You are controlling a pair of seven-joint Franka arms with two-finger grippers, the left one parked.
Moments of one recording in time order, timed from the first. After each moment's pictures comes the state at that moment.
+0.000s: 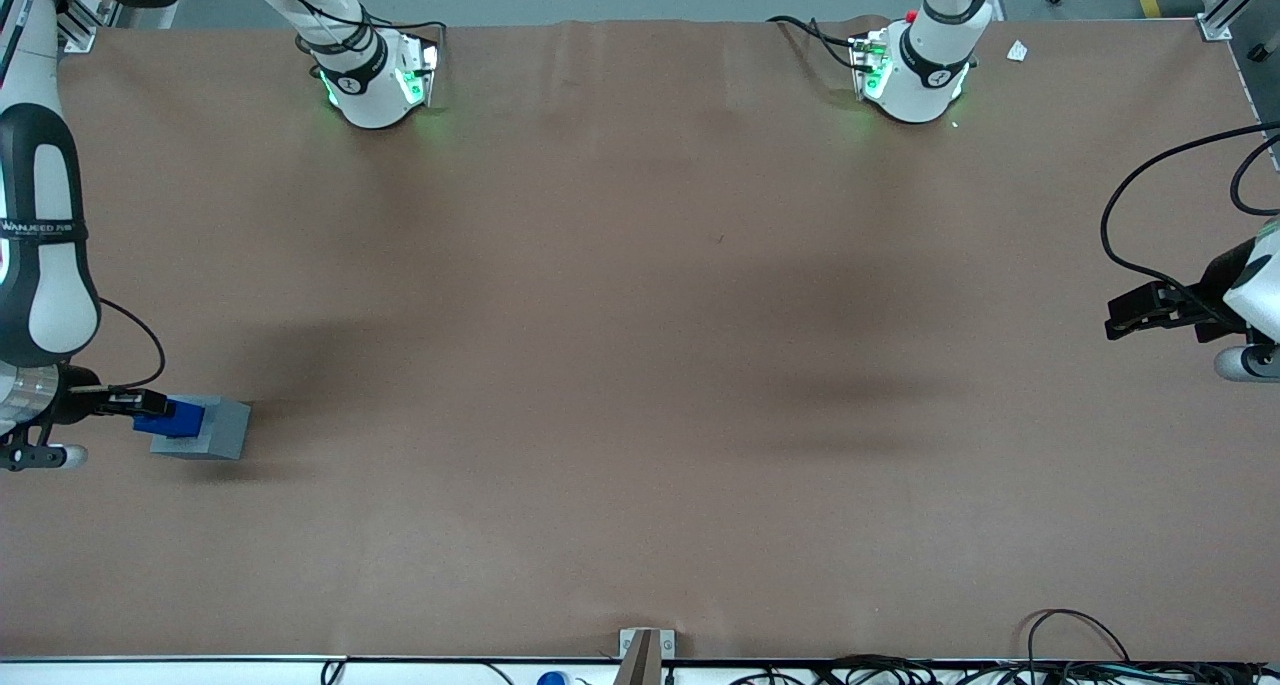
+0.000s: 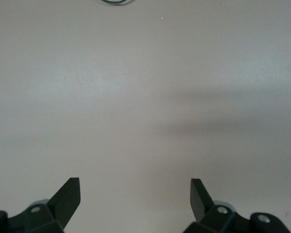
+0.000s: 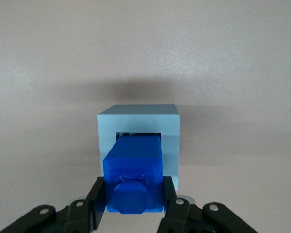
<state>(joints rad) -0.25 0.61 -0.06 -1.49 0.09 2.01 -0.33</state>
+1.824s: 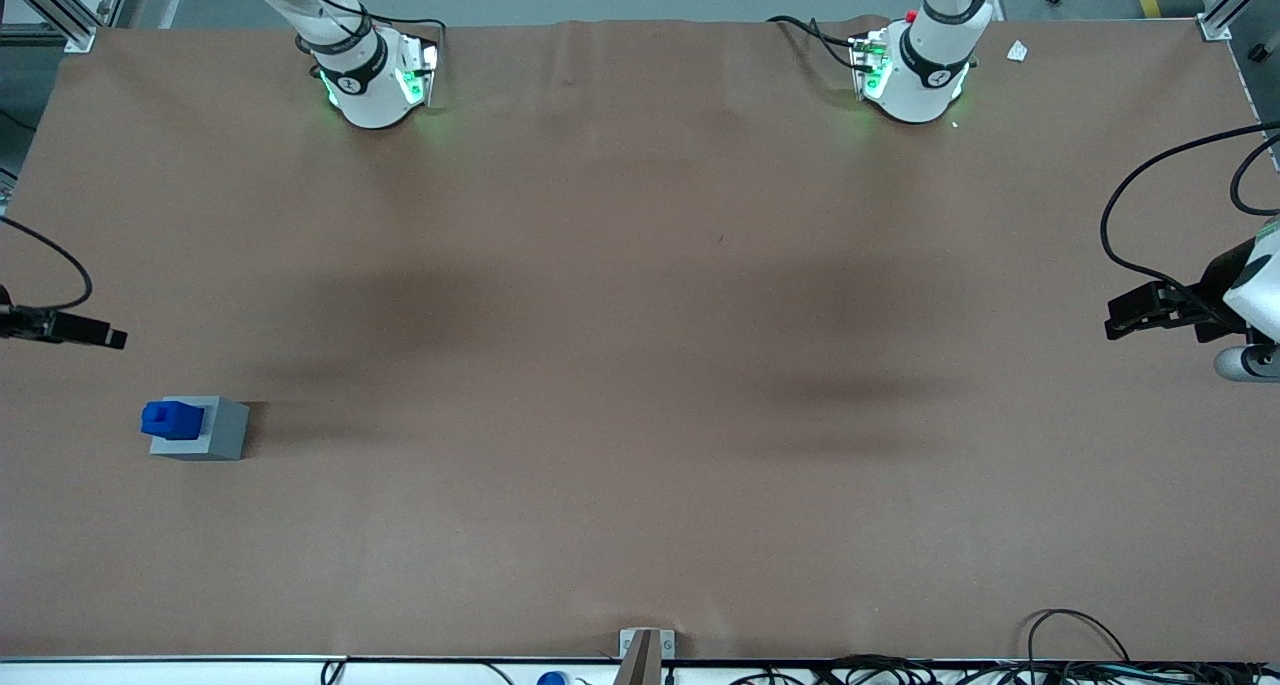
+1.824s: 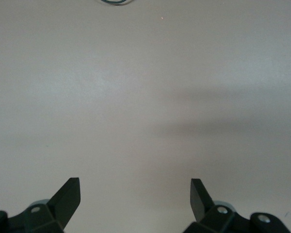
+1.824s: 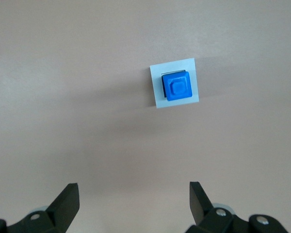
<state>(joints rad) -0.17 0.30 -0.04 -1.41 0.06 1.59 -0.06</state>
